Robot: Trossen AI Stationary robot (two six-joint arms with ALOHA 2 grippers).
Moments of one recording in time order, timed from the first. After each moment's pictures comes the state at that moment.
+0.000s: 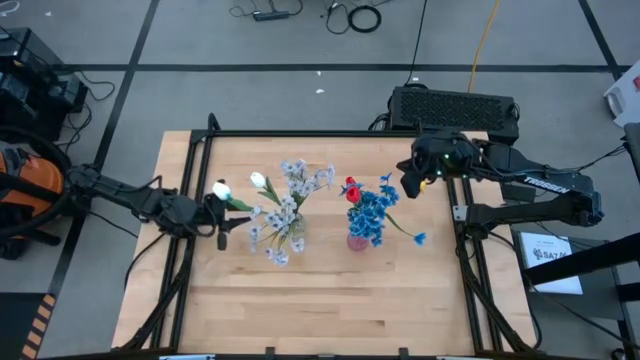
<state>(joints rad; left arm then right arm) -0.32 0.47 0.37 -0.24 -0.42 -0.08 -0.29 0.94 1.05 -0.81 0.13 0.36</state>
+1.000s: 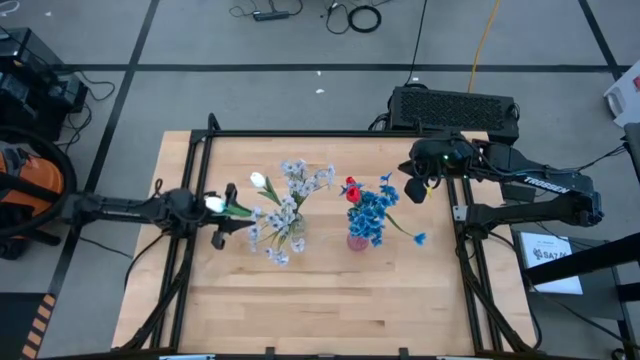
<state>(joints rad) -0.01 0.28 0.01 0.29 0.12 -0.10 -0.29 0.94 1.05 -0.84 0.13 0.12</state>
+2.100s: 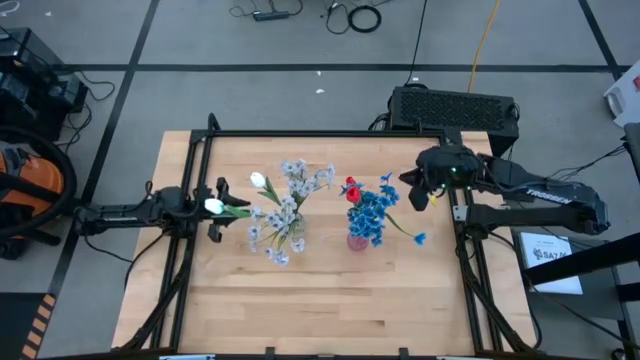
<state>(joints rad) 0.04 0.00 0.01 0.06 0.03 -0.15 -0.29 0.77 0.80 -0.66 0.07 0.25</state>
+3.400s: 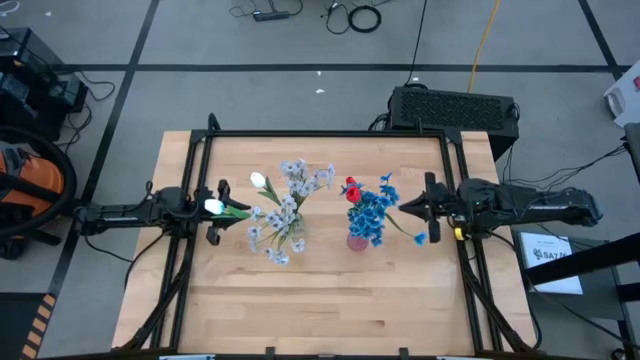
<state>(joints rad) 0.04 0.00 0.01 0.05 0.09 -0.15 0.00 0.38 0.36 -0.24 0.03 0.17</state>
